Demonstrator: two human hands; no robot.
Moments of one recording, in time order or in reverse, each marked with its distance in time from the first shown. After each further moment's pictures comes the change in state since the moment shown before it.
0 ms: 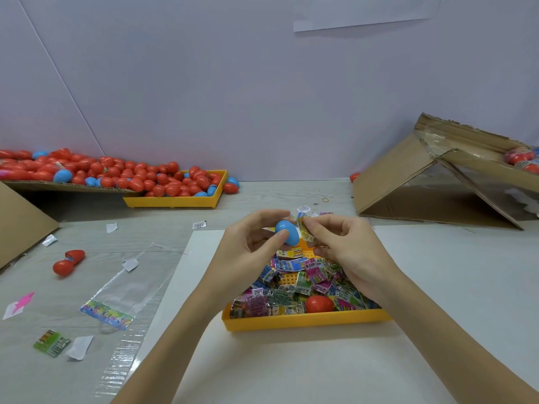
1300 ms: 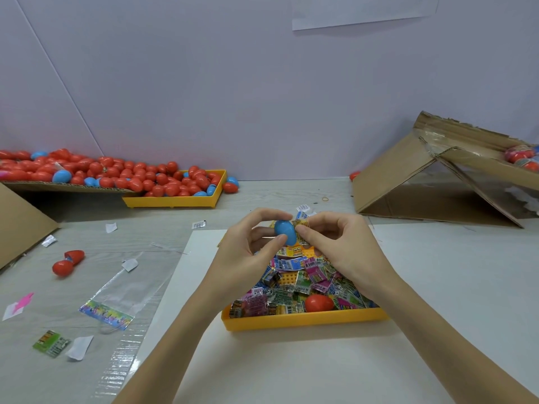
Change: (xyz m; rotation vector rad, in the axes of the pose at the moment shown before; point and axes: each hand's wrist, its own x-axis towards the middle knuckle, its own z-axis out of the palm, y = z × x) left_hand 0.002 -0.009 0.000 0.089 -0.011 0.076; right_hand -0.001 0.003 -0.001 -0.311 0.000 -0.210
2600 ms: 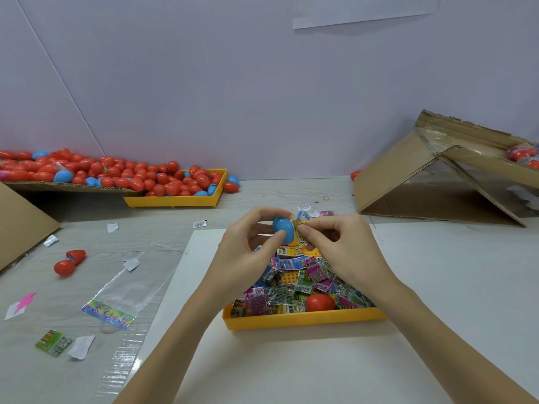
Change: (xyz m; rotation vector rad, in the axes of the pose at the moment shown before) left_hand 0.001 0.001 0.000 0.040 0.031 -0.016; right_hand -0.001 -0.001 0.003 -0.245 0.032 -0.109
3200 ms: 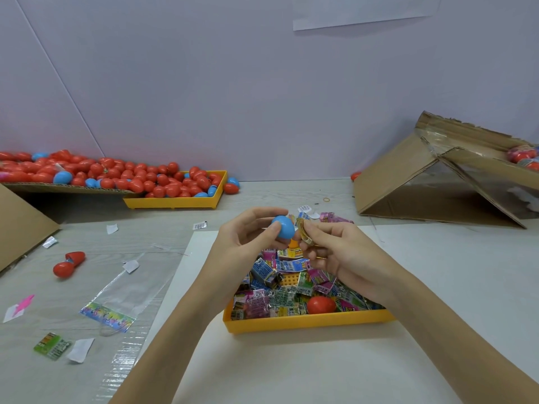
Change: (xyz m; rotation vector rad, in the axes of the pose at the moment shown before) left_hand 0.000 0.004 -0.008 -0.303 -0.033 -0.146; right_hand 0.005 0.002 -0.002 0.746 -0.315 0.427
